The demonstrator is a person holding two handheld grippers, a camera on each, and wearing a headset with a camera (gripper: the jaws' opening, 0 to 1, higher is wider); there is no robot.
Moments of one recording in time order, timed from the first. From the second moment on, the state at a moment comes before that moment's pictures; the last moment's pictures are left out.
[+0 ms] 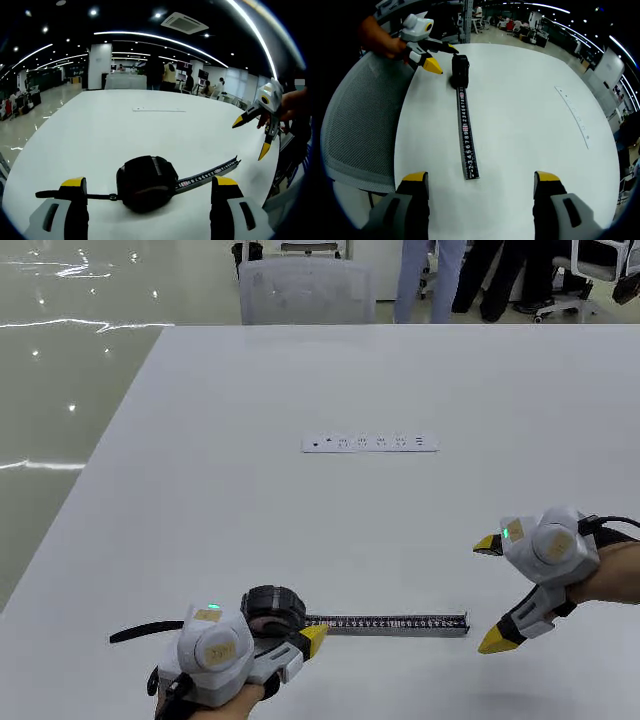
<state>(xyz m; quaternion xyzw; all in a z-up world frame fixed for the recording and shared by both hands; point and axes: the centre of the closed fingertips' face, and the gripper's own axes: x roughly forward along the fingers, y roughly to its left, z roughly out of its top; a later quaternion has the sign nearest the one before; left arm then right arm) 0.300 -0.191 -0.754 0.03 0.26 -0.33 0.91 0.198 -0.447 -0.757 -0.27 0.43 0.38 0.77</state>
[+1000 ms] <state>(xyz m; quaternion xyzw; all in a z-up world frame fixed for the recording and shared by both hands) 0.306 -0.188 -0.768 0.03 0.25 -0.32 0.91 0.193 -0.439 -0.809 -0.29 0.45 0.41 0.74</state>
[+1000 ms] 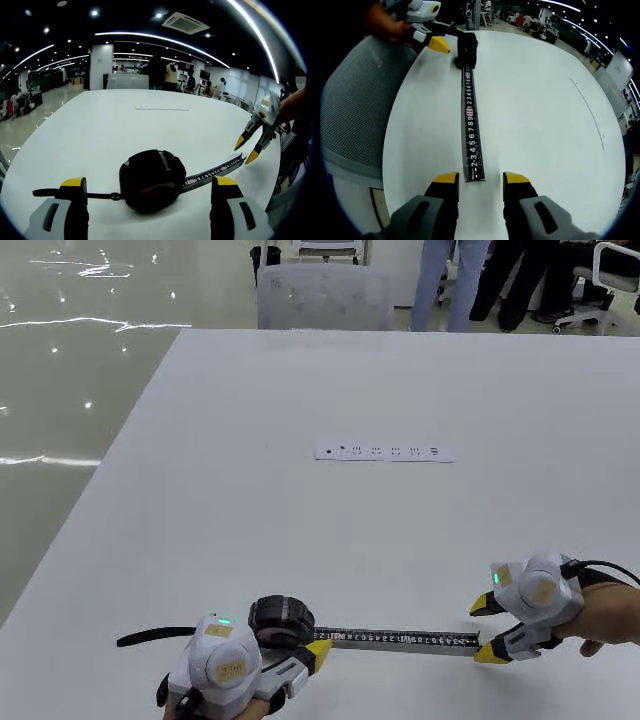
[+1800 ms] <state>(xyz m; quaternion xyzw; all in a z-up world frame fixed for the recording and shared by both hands) 0.303 -0.191 -0.769 0.03 0.26 -0.33 0.91 0.189 -0.437 -0.820 -0.29 0.47 0.42 0.72</state>
